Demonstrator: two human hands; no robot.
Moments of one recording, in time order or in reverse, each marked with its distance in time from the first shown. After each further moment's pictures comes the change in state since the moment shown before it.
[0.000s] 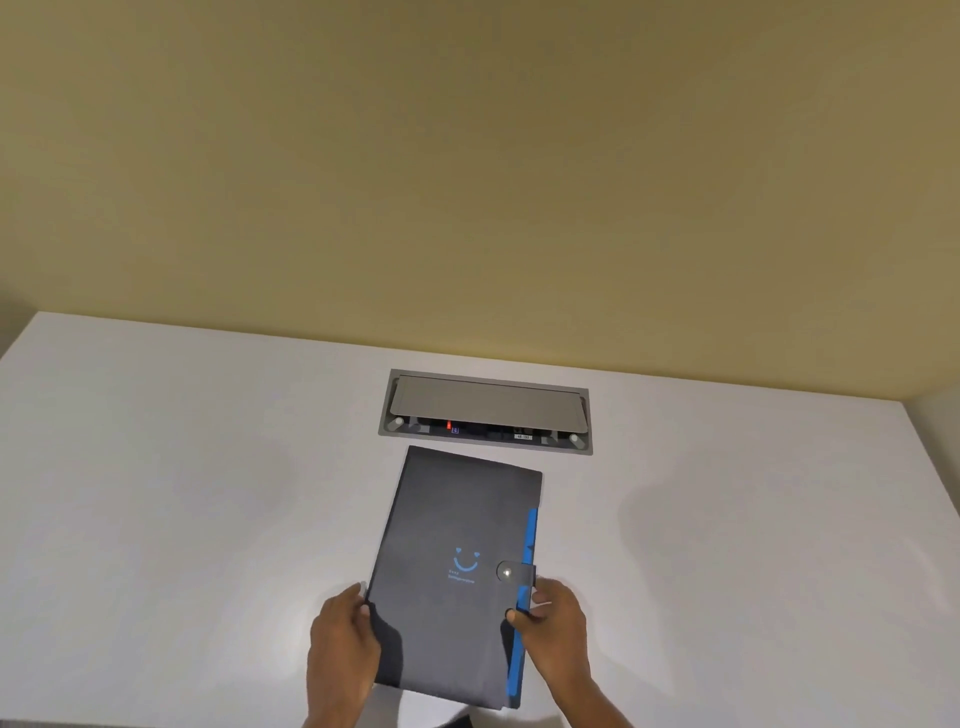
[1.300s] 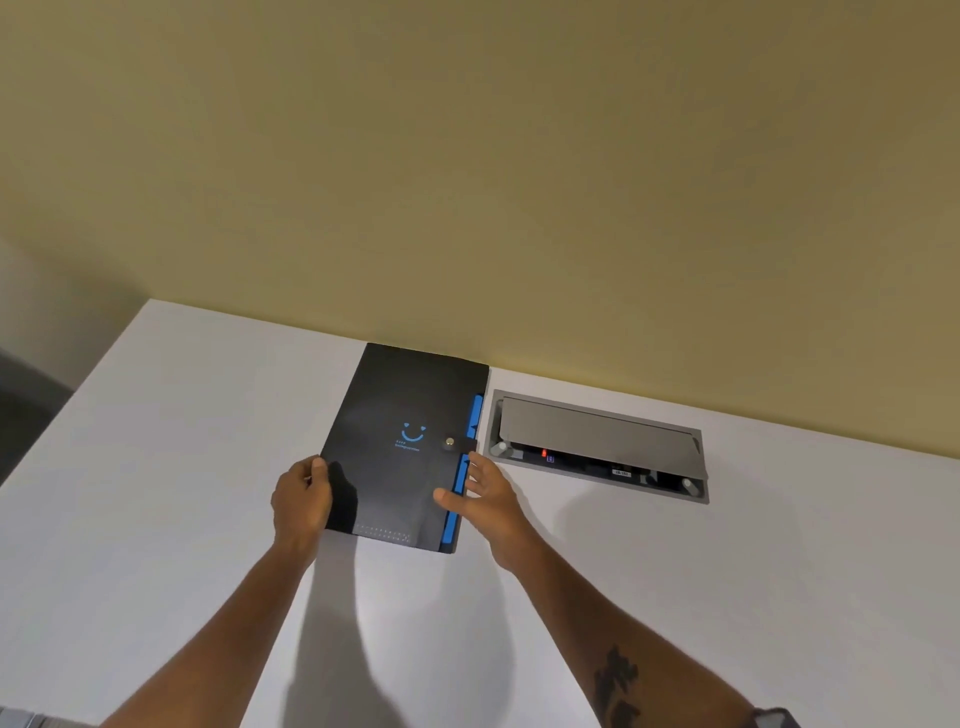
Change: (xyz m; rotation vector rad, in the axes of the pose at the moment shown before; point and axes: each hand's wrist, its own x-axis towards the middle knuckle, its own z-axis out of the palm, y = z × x) left_hand 0.244 -0.017 -0.168 -0.333 0.174 -0.085; right_hand 0.039 -0.263 0.162 0.303 -0.414 -0.205
